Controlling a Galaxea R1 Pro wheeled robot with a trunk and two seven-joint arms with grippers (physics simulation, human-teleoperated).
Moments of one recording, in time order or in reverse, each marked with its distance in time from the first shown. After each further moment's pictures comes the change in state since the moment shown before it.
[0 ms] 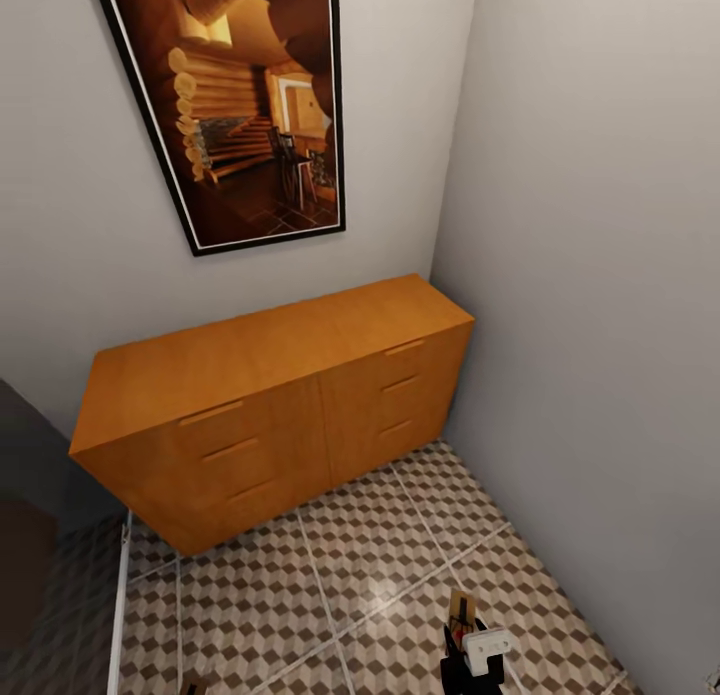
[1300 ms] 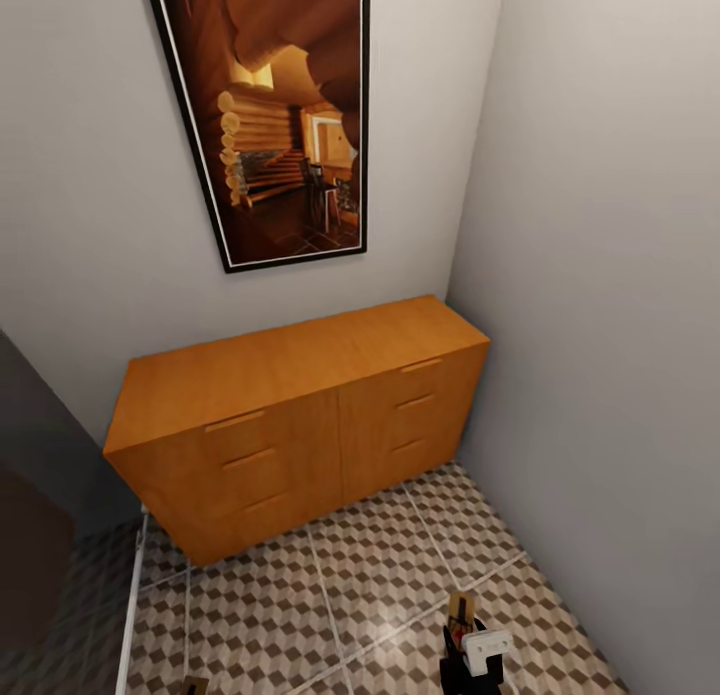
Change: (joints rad) left arm 0.000 0.000 0.000 0.000 0.000 0.001 0.000; right arm 0.000 0.002 0.000 0.000 0.000 0.000 0.000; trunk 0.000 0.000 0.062
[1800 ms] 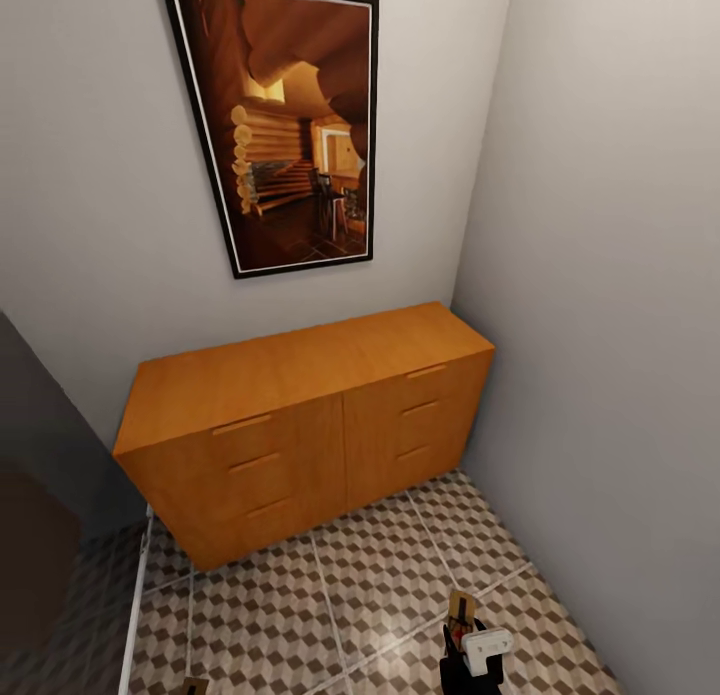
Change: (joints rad) left arm 0.000 0.000 0.000 0.001 0.000 0.000 -0.001; right arm 0.000 0.000 0.000 0.000 0.000 0.000 0.000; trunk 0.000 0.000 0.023
